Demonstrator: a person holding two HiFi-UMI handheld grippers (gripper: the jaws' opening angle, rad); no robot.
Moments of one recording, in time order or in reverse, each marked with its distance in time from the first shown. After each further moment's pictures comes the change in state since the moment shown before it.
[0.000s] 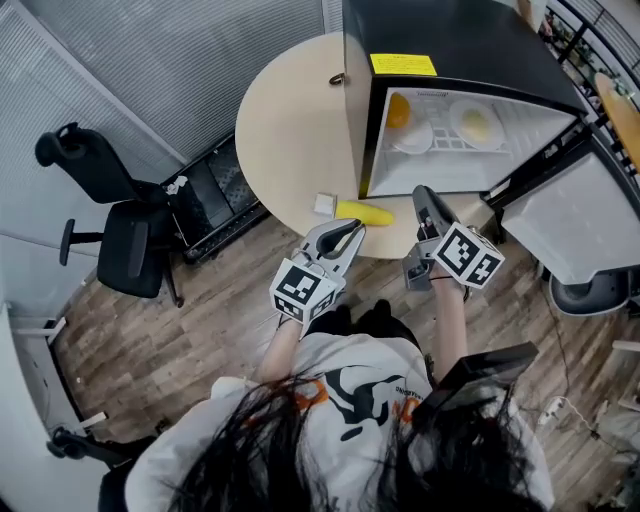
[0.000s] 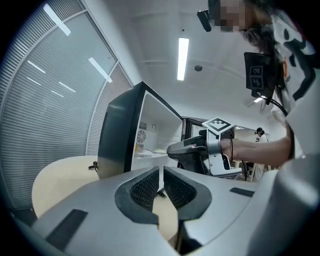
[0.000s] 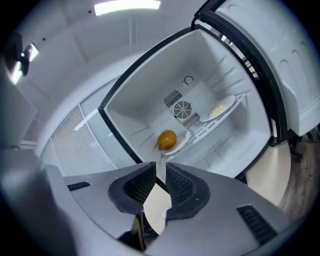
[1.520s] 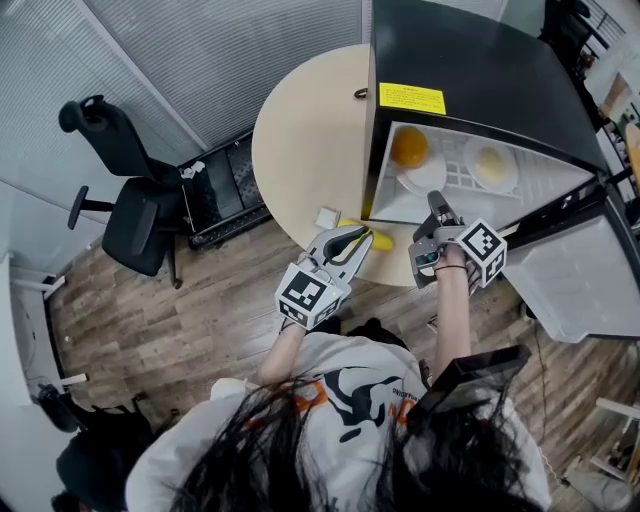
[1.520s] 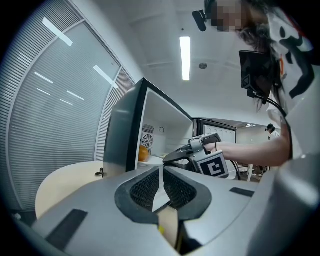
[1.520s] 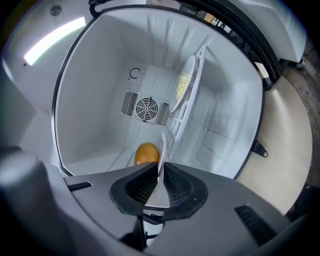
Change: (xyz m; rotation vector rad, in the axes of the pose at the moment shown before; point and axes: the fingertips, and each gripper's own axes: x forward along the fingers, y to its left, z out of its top) left arm 0.042 0.011 0.016 0.018 -0.030 0.129; right arm 0.063 -0.068 0.027 0.573 0.040 0.012
